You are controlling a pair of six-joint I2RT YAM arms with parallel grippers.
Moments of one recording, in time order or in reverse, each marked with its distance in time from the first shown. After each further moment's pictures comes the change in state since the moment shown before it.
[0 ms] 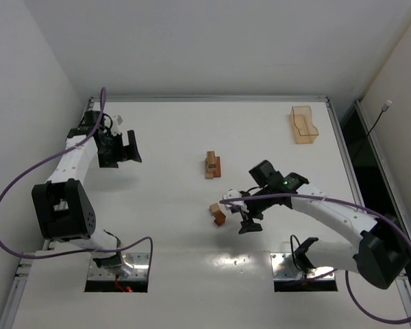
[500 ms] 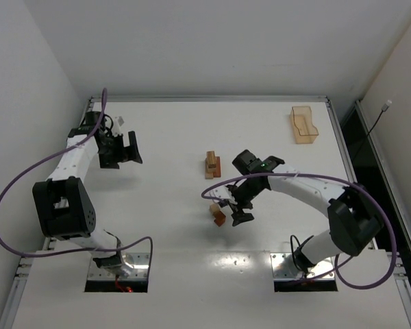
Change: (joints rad) left arm 0.000 0.021 0.000 -0.004 0.023 0.012; right arm 0.009 0.292 0.211 -0.121 -0.022 -0.232
